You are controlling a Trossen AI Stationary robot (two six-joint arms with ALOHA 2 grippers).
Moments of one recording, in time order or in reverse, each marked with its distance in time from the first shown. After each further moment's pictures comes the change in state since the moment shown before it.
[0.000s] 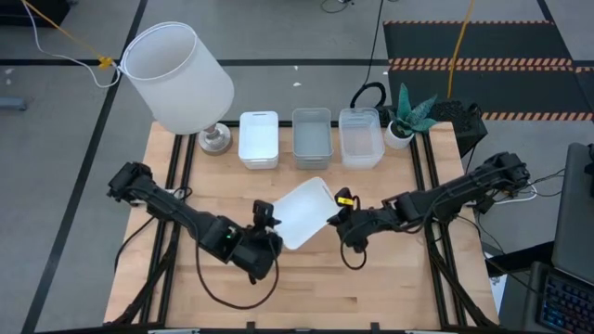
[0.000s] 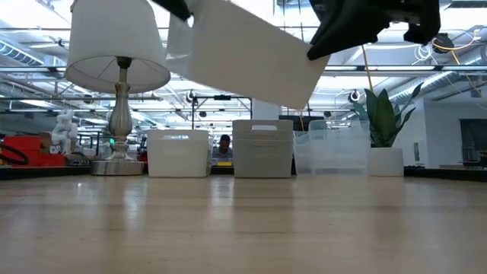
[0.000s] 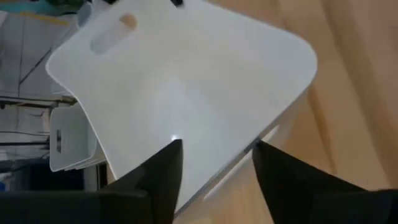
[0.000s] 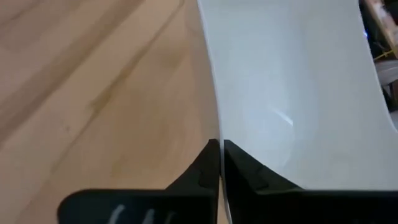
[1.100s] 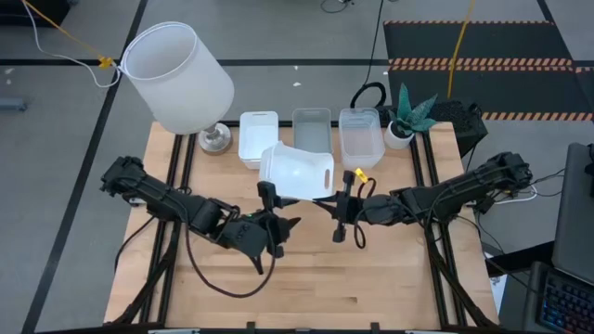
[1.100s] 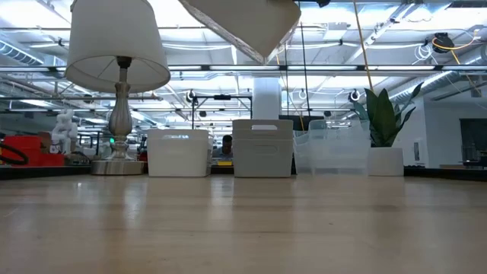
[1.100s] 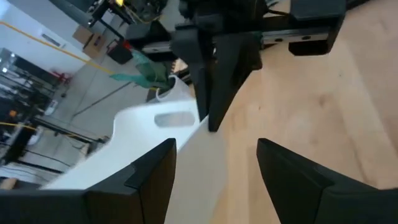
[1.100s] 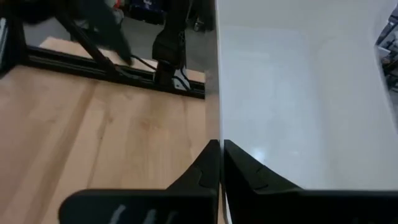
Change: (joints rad) left arm 0.064 -0.088 0.013 0.419 -0.139 0.246; right arm -0.039 -0.031 0.000 0.414 0.169 0.332
